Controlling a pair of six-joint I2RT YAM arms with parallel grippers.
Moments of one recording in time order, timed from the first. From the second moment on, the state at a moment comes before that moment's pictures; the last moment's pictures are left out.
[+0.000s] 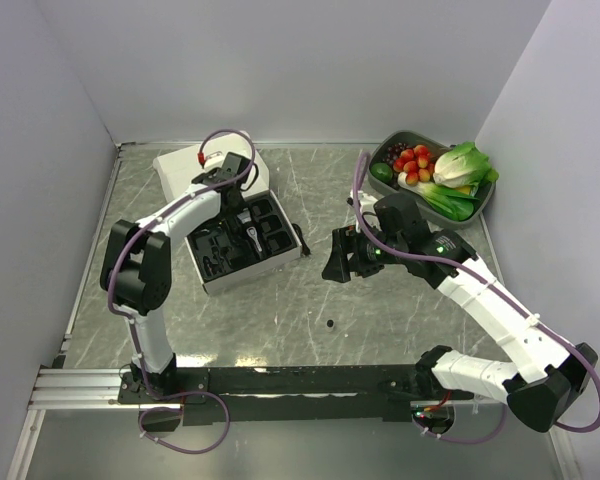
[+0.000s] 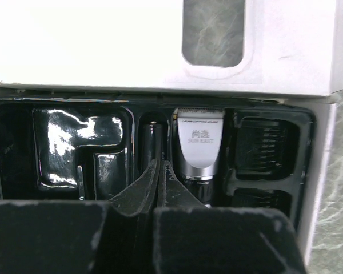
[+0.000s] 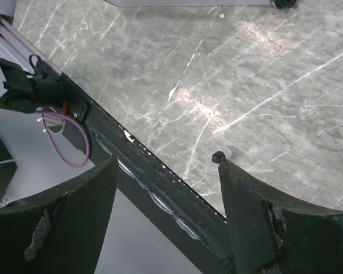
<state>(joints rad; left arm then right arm) -0.40 1.88 1.48 -0.60 -0.44 -0.78 0.62 1.09 1.14 -0.81 -0.34 0.37</state>
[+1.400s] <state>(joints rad) -0.40 1.45 1.22 -0.53 -0.18 -0.73 0.62 1.11 0.93 -0.81 -0.31 0.33</state>
